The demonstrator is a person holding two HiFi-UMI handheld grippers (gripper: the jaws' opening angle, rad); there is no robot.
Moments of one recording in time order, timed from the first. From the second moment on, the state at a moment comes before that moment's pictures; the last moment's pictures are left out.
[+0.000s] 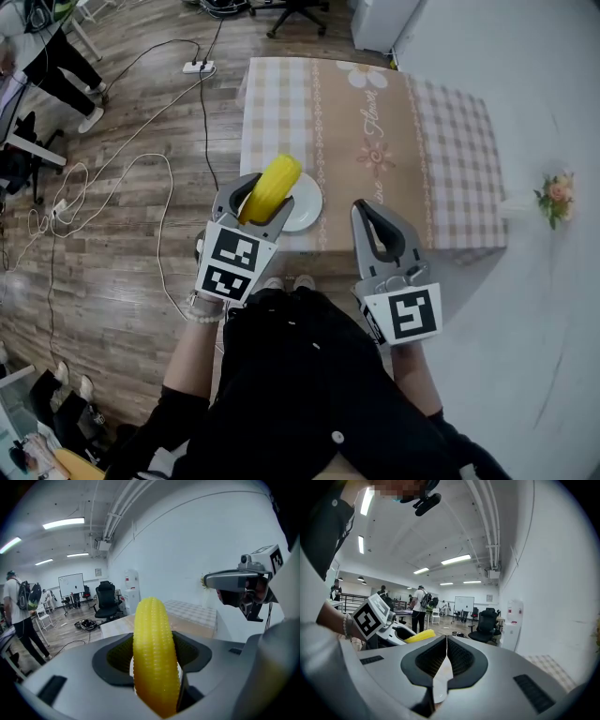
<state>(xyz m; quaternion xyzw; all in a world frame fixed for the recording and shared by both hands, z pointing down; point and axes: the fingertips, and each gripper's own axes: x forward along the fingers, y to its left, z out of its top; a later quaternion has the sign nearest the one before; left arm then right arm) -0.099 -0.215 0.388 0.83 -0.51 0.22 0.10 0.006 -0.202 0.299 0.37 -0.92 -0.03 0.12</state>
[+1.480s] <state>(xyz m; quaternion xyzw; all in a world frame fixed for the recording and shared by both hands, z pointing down) -0.104 -0.188 0.323 0.82 -0.53 0.20 0.03 -0.010 -0.207 0.298 0.33 -0.93 -0.05 0.13</state>
